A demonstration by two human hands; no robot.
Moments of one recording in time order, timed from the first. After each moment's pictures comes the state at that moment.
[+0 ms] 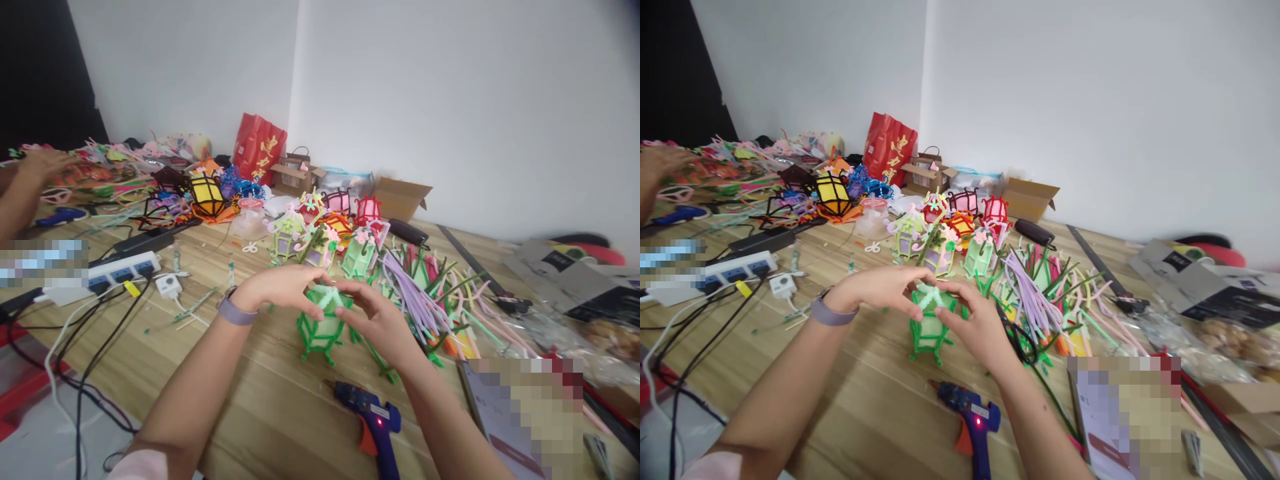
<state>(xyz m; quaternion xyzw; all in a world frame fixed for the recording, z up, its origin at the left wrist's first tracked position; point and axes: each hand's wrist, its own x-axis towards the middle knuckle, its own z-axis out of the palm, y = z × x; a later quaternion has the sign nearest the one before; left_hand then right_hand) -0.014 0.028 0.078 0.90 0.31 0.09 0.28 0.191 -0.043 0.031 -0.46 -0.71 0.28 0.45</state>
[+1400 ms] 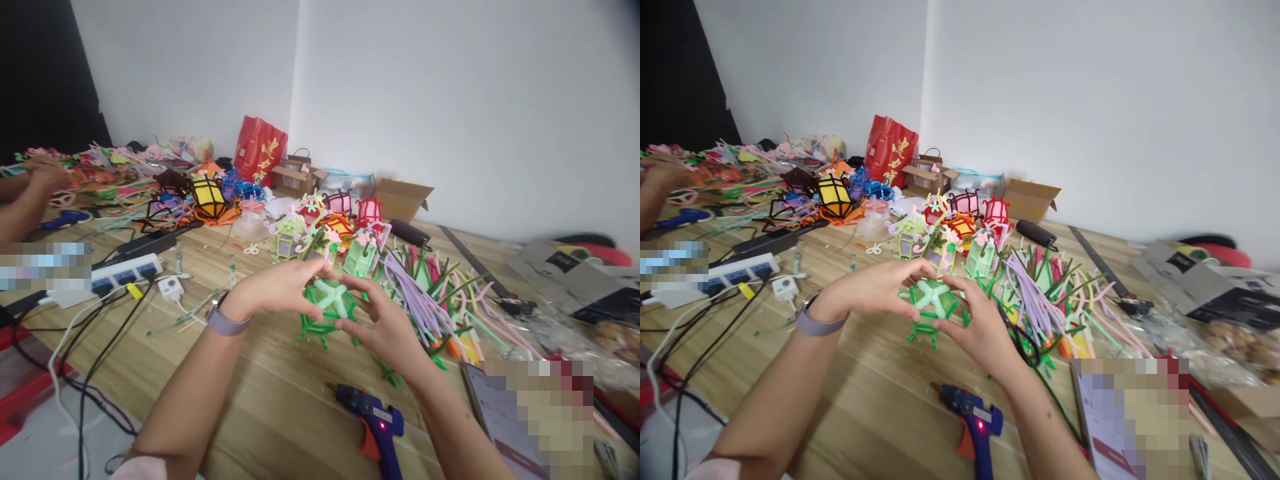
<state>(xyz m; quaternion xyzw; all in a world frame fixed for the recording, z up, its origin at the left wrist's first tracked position) -0.025 0.015 0.085 0.90 0.28 0.19 0.28 0.194 -0.050 0.041 -0.47 -0.77 0.16 0.40</state>
